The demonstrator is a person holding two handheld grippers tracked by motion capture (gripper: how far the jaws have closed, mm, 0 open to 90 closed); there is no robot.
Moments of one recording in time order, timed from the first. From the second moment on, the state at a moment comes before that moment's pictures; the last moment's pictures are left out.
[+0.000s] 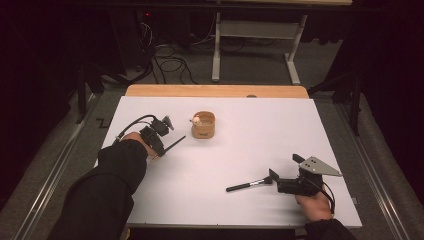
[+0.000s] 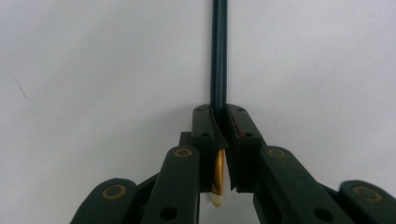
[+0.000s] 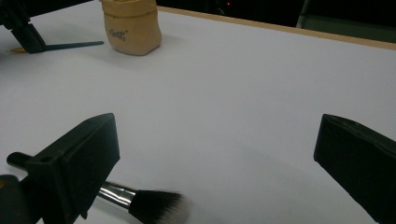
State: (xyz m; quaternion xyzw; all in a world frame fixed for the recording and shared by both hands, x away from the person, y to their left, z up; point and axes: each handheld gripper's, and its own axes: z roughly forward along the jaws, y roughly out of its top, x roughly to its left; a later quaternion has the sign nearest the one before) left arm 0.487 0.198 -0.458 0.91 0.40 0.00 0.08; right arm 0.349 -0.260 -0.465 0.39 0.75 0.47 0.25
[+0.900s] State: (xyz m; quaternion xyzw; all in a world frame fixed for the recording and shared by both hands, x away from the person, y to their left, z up) left arm 0.485 0.200 -0.458 0.90 0.42 0.00 0.09; right arm 0.348 -0.258 -0.464 0.39 0.75 0.48 0.25
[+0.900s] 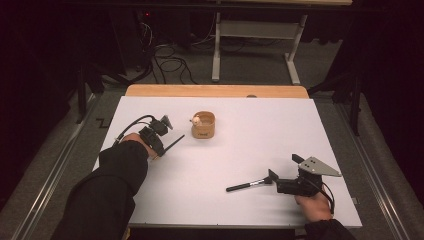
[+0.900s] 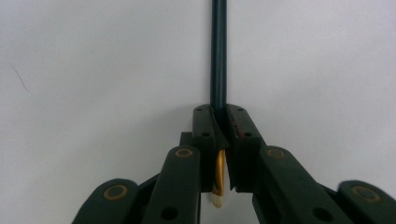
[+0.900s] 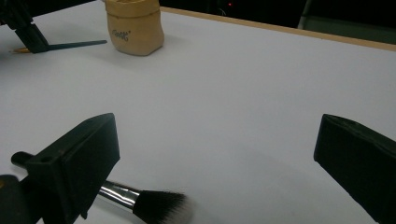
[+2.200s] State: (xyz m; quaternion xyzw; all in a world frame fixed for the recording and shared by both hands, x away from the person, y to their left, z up) left arm 0.409 0.176 -0.390 0.94 0.33 0.00 0.09; right arm 0.347 -0.256 -0.463 0.39 0.74 0.48 0.25
